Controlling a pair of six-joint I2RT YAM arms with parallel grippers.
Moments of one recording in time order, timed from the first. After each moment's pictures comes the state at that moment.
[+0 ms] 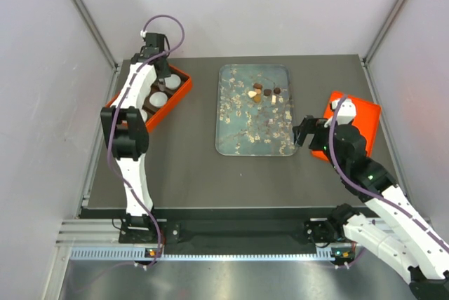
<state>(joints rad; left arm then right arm) -0.07 2.16 2.03 -0.67 -0.29 -0.21 0.56 0.66 0.75 -0.41 0.34 0.36</state>
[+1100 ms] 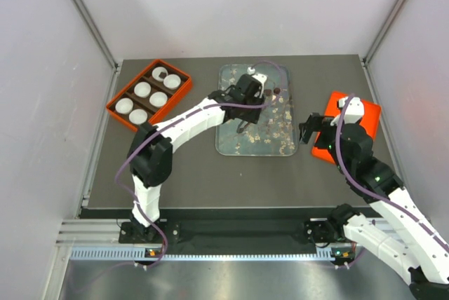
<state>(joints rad) -0.75 1.94 1.67 -0.52 -0.08 -0.27 0.56 0.64 0.81 -0.47 0.41 0.34</state>
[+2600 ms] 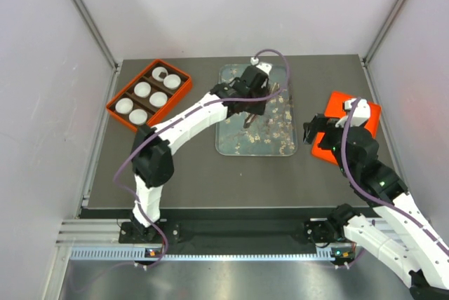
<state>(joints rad) -0.80 2.02 1.85 -0.59 -0.12 -0.35 0.56 0.61 0.81 -0.48 0.45 0.32</state>
